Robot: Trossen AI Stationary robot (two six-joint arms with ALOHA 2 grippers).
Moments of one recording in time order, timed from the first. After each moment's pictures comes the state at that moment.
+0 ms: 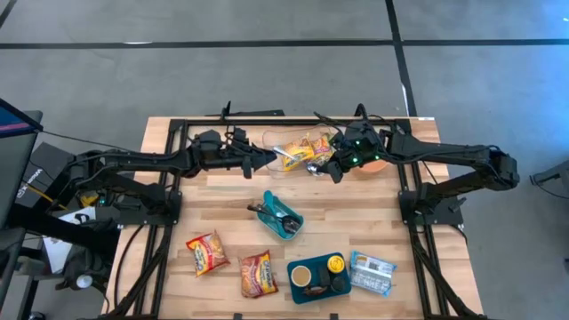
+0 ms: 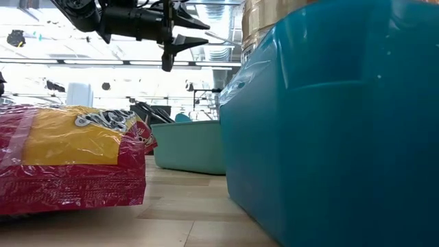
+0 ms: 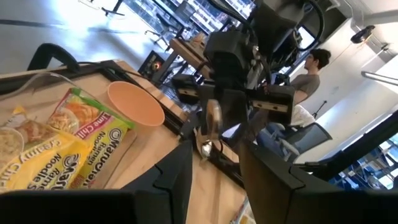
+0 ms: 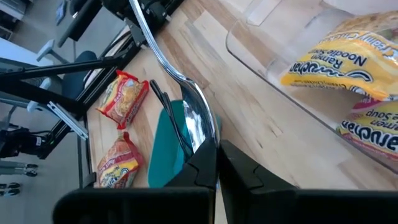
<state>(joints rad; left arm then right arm) 0.28 1.24 0.66 0.54 0.15 -0.66 -0.30 1.23 0.93 -0.34 -0.29 0.58</state>
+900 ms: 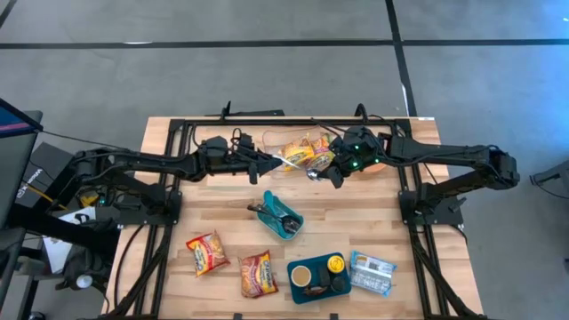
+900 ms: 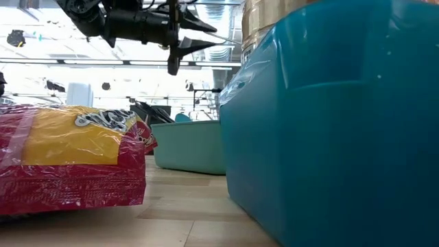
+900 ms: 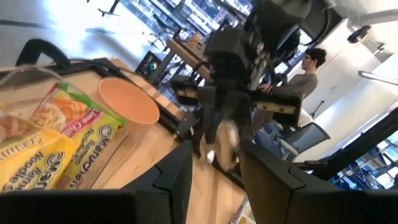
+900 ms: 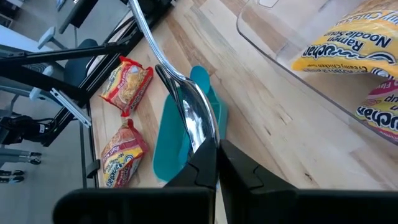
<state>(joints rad) 0.22 1.32 0.66 0.63 0.09 -0.66 -0.26 1.23 0.93 -0.37 -0.29 0.58</state>
